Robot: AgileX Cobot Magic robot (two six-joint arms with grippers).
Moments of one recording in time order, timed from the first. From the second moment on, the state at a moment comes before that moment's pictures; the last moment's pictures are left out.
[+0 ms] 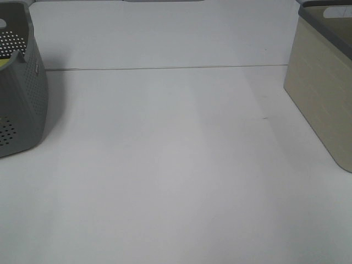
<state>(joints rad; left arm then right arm) -0.05 -0.01 -0.51 -0.13 1.05 0.13 -0.37 2.06 -2.19 0.17 1.23 -0.20</state>
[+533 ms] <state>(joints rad) -0.05 -0.01 -0.51 -0.13 1.05 0.13 -0.37 2.07 -2.16 0.25 1.23 -0.20</state>
